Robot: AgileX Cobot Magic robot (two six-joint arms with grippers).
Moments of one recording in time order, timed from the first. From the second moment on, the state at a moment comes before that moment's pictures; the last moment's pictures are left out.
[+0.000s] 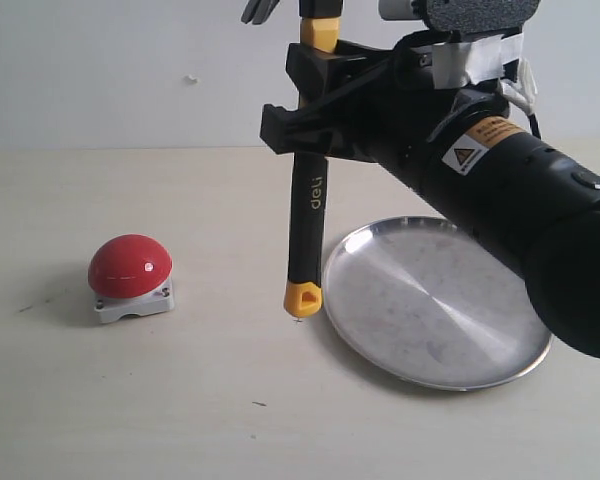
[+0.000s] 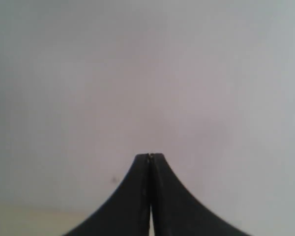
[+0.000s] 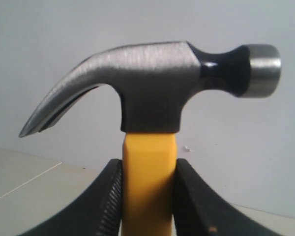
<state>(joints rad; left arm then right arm) 0.04 0.49 -0.30 0.60 -0.41 -0.97 0.79 1.45 -0.69 0.30 -0.77 -0.07</state>
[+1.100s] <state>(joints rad) -0.38 1.42 -0.58 1.24 -0.80 -1.20 0.79 1.45 -0.73 0.32 -0.65 -0.08</state>
